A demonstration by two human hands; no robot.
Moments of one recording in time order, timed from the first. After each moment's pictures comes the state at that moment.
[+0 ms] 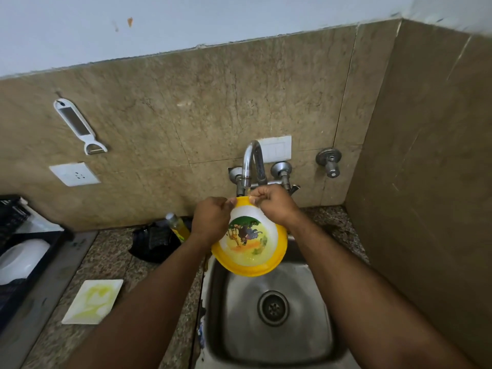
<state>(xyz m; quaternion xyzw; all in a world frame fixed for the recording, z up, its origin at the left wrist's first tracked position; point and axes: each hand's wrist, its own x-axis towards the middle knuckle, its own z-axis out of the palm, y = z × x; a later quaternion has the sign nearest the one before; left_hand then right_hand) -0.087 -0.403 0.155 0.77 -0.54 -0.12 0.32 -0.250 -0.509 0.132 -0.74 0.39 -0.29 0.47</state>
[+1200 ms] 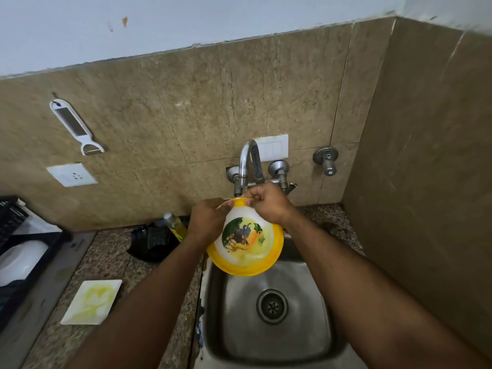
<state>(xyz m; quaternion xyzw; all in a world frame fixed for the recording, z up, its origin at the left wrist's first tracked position) -0.078 -0.400 0.137 0.74 -0.53 -0.15 0.37 -0.250 -0.509 0.134 -0.76 0.36 -0.28 0.47</state>
